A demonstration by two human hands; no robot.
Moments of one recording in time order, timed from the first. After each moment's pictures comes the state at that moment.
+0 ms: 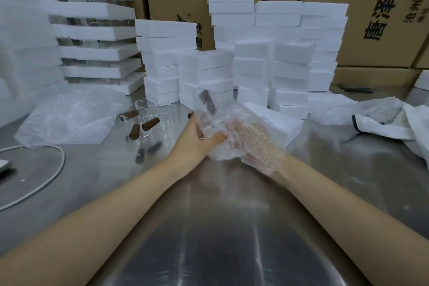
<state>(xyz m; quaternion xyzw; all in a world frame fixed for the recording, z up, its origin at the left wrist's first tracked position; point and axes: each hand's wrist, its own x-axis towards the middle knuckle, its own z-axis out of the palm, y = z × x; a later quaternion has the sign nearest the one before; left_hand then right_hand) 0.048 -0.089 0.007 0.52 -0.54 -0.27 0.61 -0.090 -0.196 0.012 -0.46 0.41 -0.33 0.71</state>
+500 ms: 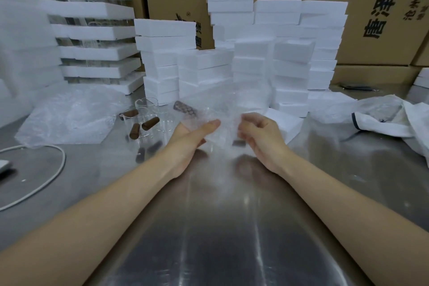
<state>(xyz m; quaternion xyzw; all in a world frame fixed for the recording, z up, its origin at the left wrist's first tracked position) 0.051 -0.089 0.016 0.46 -0.45 -0.37 0.67 -0.096 -0.184 0.013 -0.56 0.26 -0.47 0.63</state>
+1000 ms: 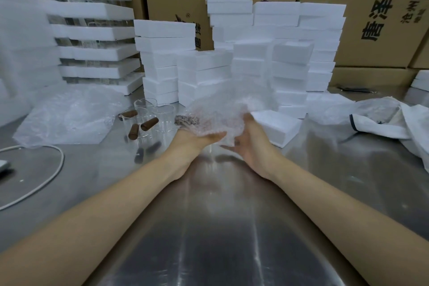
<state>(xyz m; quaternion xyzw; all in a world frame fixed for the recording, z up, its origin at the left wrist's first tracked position) 0.046 -0.088 0.010 0.47 -0.47 -0.36 0.66 -0.088 -0.165 0.016 -0.57 0.21 -0.39 0.69</state>
